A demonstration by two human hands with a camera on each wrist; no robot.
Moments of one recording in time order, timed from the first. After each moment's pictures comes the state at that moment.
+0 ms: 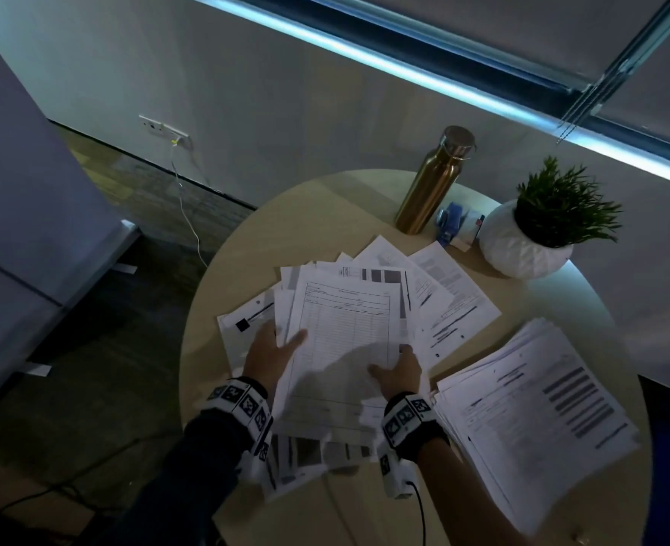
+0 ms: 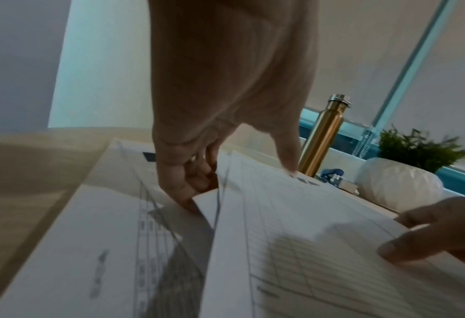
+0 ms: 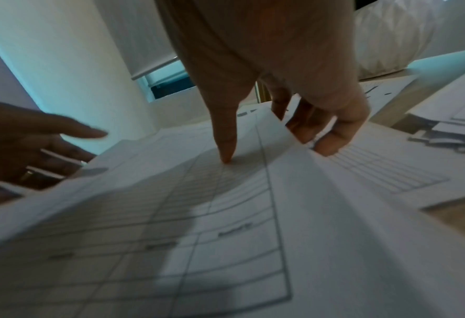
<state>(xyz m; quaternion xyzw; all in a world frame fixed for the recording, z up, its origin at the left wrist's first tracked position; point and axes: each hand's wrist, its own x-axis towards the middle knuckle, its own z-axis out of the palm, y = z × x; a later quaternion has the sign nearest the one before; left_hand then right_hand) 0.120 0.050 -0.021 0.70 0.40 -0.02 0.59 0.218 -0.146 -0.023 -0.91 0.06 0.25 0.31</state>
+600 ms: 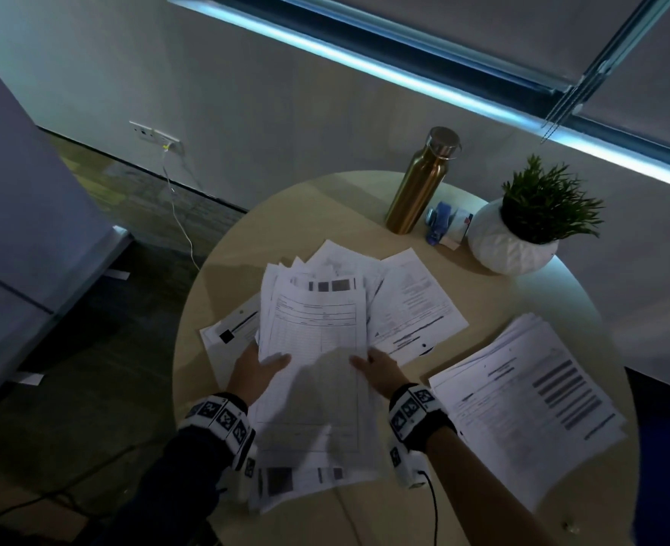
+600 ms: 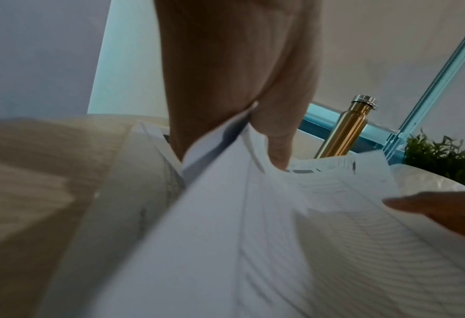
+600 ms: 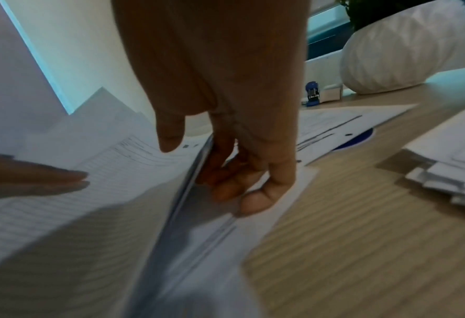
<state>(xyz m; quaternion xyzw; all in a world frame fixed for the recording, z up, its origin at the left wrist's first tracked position) 0.093 0.049 -0.025 0.63 0.39 -0.01 0.67 0.223 -0.145 -0.022 -0.85 -0.04 0.40 0.34</state>
